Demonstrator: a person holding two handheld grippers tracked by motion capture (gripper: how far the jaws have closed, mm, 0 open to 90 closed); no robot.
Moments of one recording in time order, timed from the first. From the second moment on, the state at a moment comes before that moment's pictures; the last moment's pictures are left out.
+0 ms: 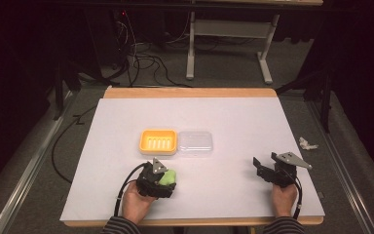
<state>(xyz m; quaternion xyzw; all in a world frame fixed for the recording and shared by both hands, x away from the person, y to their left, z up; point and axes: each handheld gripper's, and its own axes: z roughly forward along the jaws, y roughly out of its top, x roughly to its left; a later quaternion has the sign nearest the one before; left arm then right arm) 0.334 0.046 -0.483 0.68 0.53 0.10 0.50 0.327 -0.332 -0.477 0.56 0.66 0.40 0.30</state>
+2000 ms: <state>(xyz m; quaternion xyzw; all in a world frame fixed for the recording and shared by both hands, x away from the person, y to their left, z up) 0.395 0.076 -0.417 0.63 0.55 0.11 0.54 0.326 -0.332 -0.477 0.56 0.66 0.40 0.30</state>
